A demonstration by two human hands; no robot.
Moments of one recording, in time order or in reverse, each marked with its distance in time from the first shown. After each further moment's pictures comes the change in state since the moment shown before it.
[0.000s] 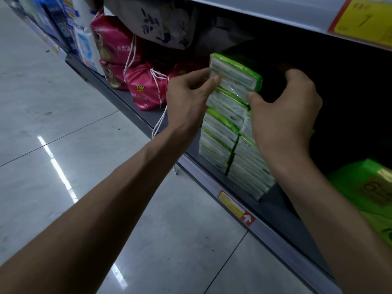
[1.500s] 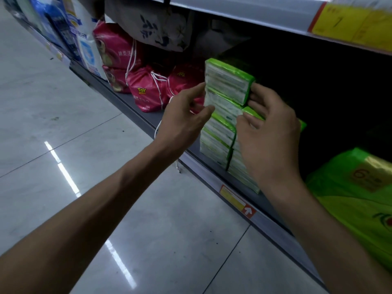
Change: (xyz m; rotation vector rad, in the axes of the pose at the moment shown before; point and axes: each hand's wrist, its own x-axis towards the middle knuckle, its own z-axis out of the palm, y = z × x) left_hand -0.033 0.013 -0.034 0.448 -0.323 0.111; right_hand -0.037 0.011 -0.009 0.215 -0.218 0.058
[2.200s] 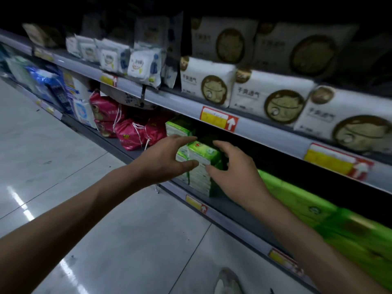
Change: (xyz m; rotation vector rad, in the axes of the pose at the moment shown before) left_hand -0.074 0.197 -0.071 0.435 -0.496 0.134; right_hand -0.069 -0.118 -0.164 -0.295 -0.260 0.069
